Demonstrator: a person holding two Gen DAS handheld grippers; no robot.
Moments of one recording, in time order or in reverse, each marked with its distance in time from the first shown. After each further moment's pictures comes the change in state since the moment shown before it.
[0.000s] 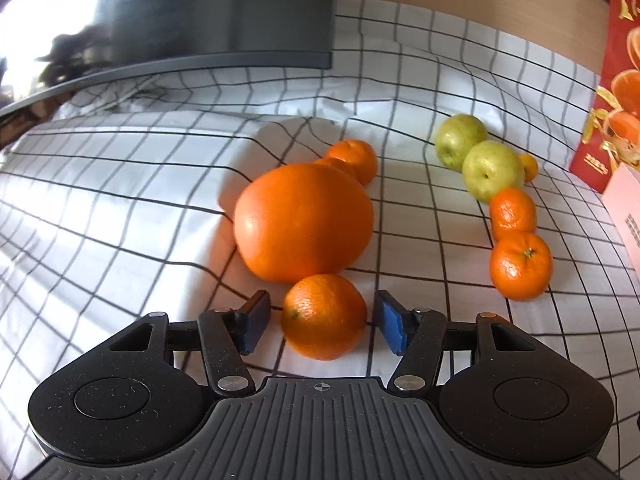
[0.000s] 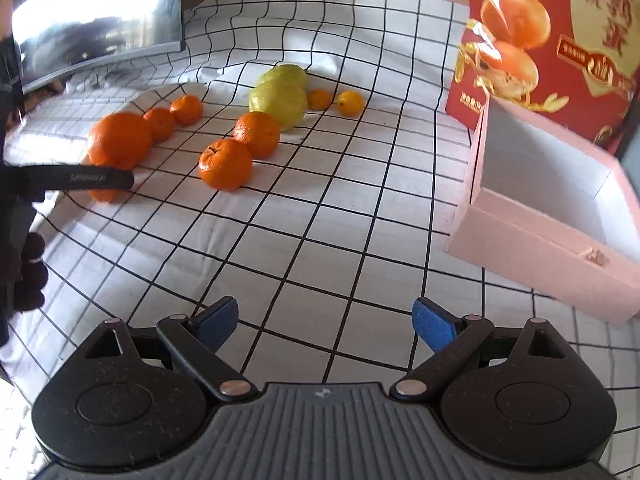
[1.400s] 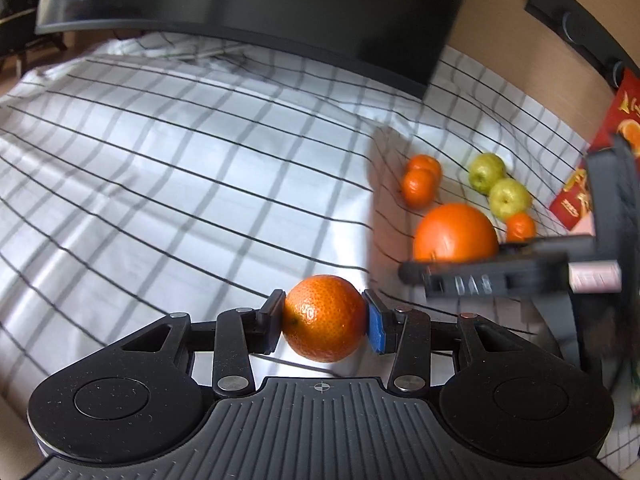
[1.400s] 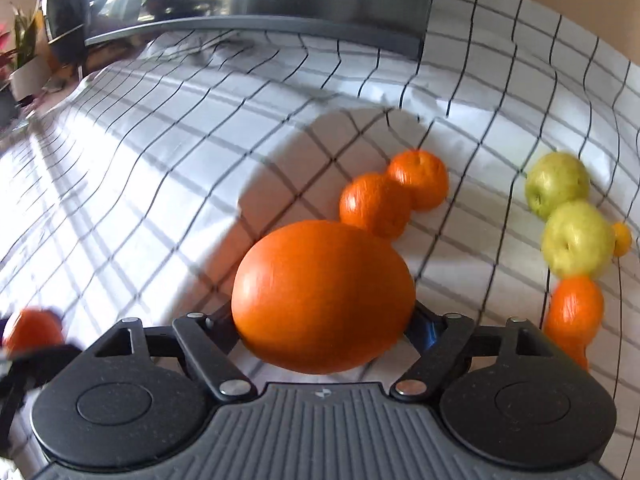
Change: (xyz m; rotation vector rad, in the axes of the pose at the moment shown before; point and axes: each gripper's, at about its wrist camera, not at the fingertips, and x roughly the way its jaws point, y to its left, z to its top) left arm -0.058 0.135 -0.024 -0.186 0.039 -0.170; right arm 0.106 0.186 0.117 -0.180 0.050 0.259
